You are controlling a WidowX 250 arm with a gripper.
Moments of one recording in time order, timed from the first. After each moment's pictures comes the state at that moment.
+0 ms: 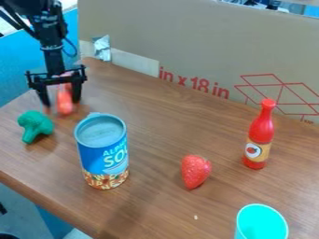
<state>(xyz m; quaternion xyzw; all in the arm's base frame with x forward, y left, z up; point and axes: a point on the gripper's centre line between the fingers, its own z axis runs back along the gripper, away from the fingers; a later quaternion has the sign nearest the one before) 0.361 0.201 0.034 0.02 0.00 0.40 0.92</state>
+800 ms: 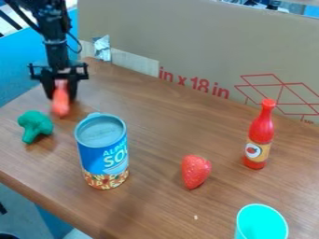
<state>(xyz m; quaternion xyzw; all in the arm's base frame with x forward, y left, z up) 0.363 0.196 0.050 0.03 0.00 0.28 0.96</state>
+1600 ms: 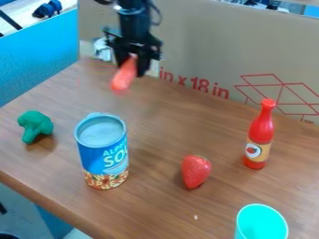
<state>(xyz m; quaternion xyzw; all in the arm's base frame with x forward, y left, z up) 0.398 0.048 0.112 0.02 -0.10 -0.01 0.99</state>
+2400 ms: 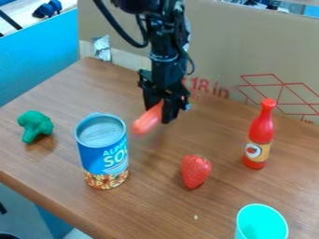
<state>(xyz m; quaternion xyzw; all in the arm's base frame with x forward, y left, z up) 0.368 -0.008 0.061 0.01 -0.03 -0.13 0.99</state>
